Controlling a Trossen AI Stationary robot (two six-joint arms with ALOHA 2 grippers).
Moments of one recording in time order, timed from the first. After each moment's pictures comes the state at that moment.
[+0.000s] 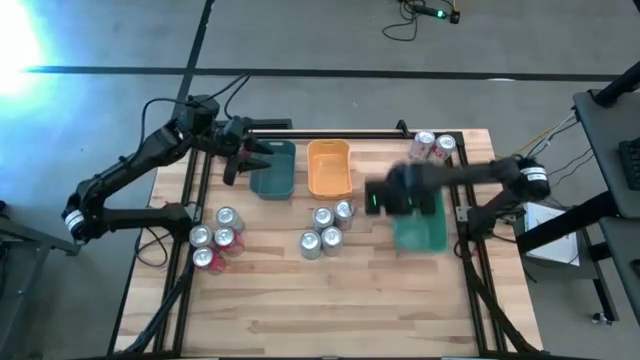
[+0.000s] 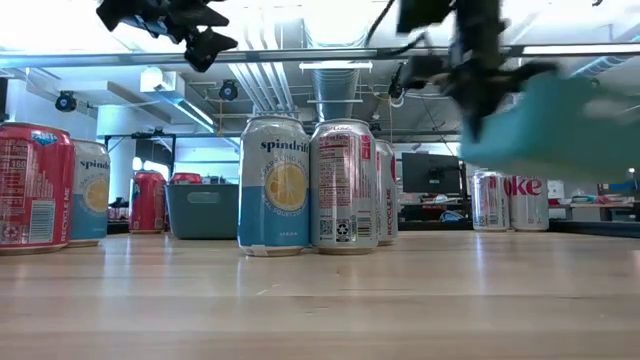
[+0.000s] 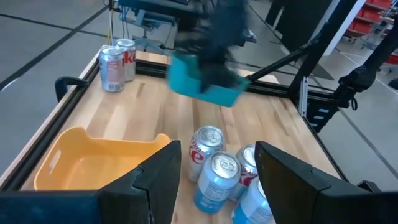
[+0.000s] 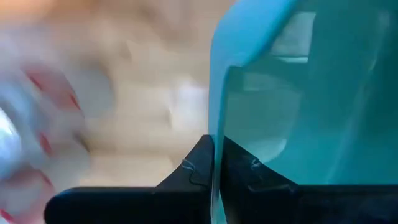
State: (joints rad) left arm 0.73 1.02 1.01 -0.47 0.79 0.15; right arm -0.18 1.58 1.29 -1.20 0.03 1.34
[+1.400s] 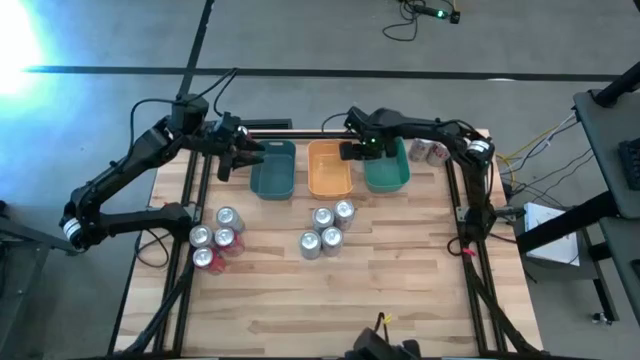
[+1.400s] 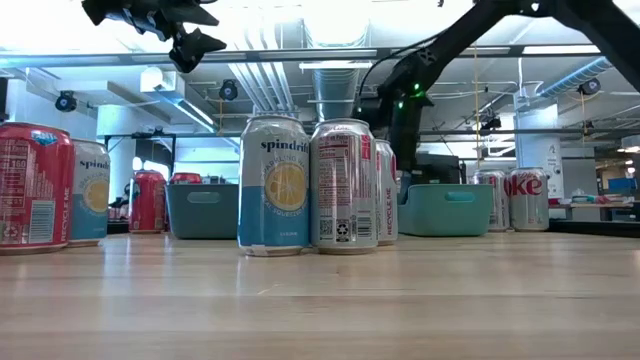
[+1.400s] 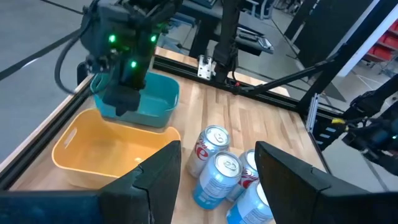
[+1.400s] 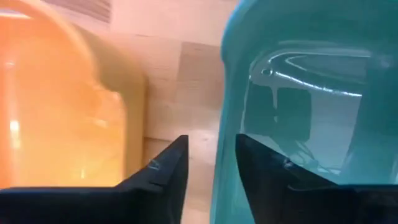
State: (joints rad) left arm 0.78 0.96 1.01 -0.52 0.77 0.04; right arm -0.64 2.02 1.52 -0.83 -0.02 0.78
